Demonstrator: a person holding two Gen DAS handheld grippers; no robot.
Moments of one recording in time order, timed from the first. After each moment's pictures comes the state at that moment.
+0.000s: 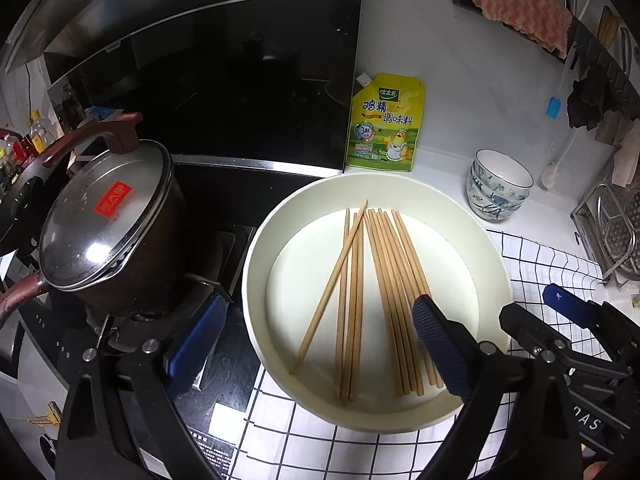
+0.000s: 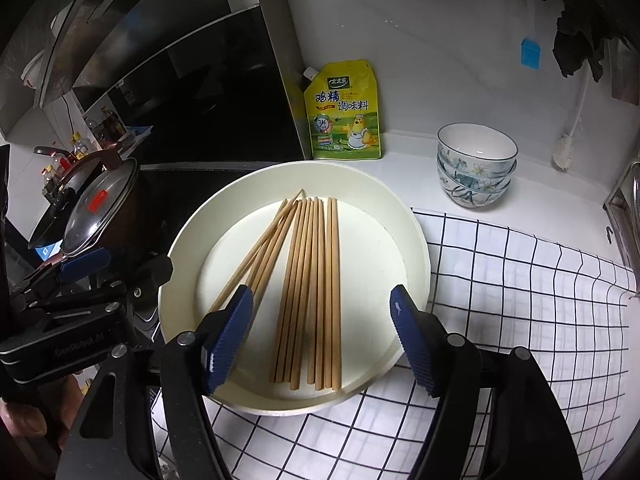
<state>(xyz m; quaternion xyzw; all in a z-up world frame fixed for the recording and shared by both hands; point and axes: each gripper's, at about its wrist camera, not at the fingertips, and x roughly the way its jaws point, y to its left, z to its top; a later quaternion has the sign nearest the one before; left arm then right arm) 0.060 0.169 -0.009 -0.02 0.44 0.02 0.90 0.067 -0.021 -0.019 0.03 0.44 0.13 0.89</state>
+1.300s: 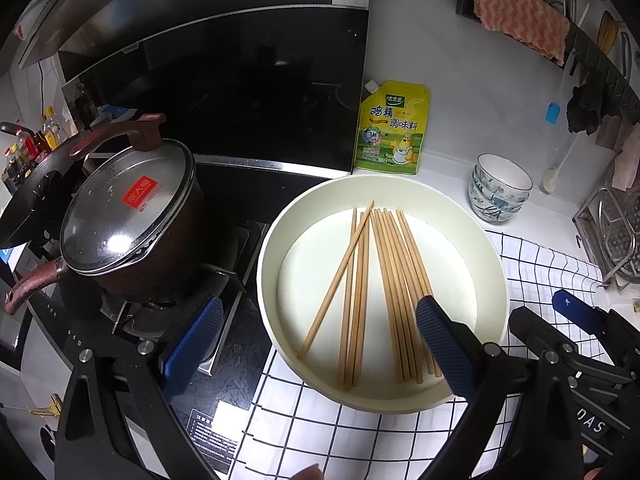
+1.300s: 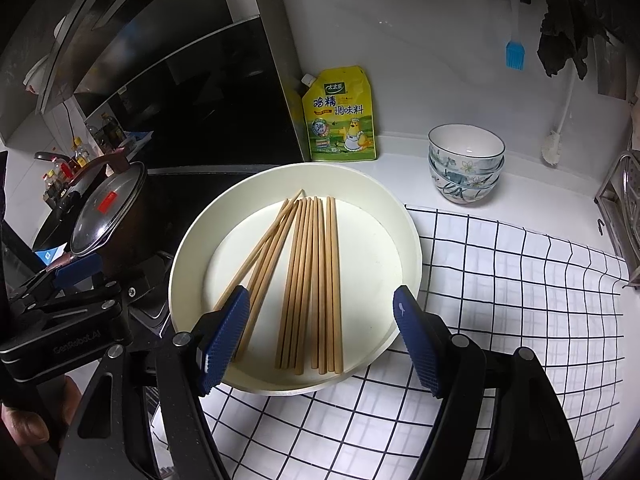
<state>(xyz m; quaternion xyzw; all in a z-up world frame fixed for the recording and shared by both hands) 0.043 0.171 0.004 -0.03 0.44 0.03 0.90 0.049 -0.026 -0.007 0.03 0.44 0.13 0.89</state>
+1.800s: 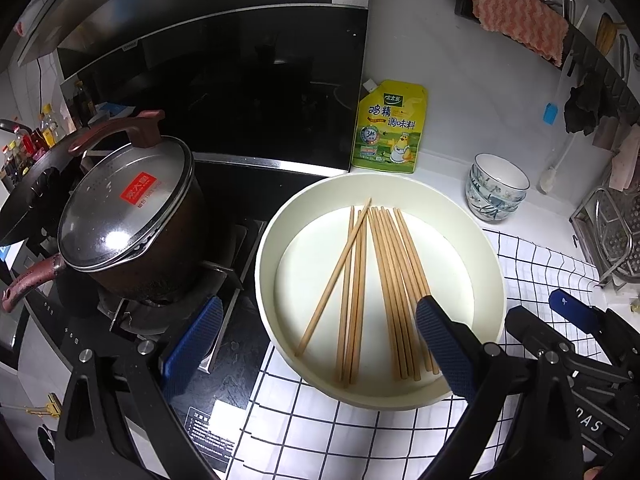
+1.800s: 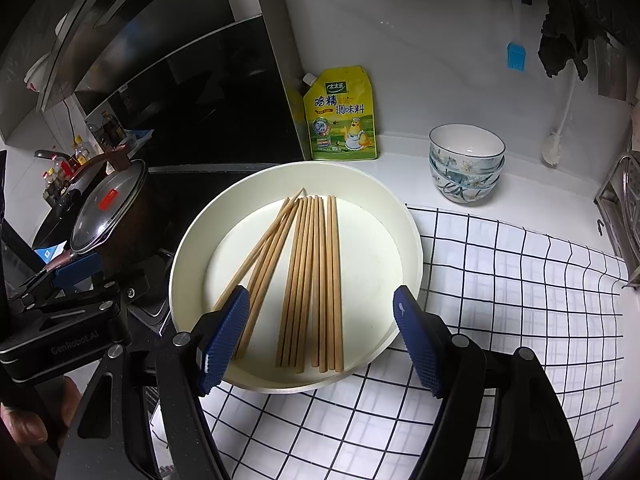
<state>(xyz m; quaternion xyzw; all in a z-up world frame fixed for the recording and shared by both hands) 0.041 0.172 0.004 -0.03 0.44 0.03 0.90 0.048 -0.025 -0.006 0.03 0.44 0.13 0.89</state>
